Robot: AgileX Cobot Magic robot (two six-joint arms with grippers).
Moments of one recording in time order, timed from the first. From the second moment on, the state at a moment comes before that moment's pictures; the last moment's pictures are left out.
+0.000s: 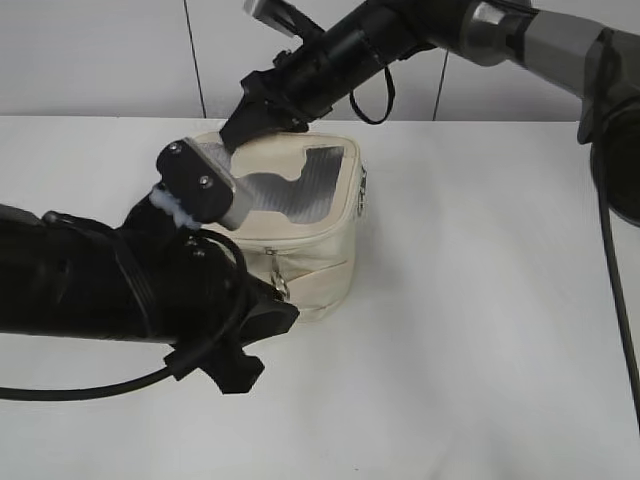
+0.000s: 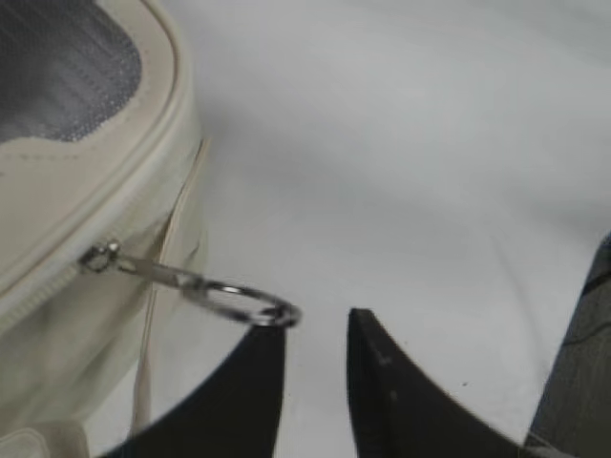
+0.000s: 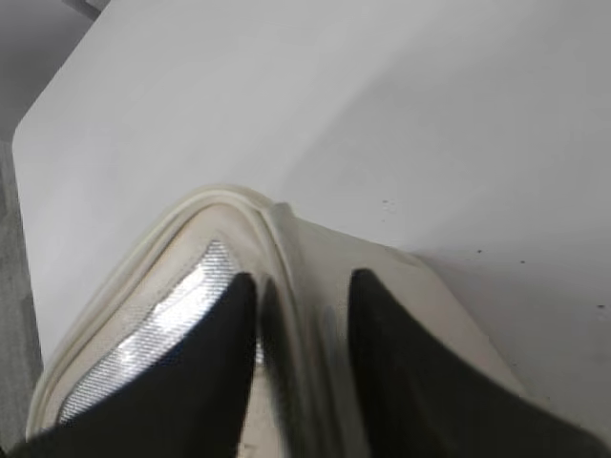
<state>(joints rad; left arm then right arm) -0.76 1.49 -0.61 -1.72 0.24 1.89 0.47 2.52 -2.29 0.91 1.08 -0.60</state>
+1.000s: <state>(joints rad) -0.23 1.93 -1.60 -0.98 1.04 1.21 0.15 1.69 -0.92 1.54 0.55 -1.40</state>
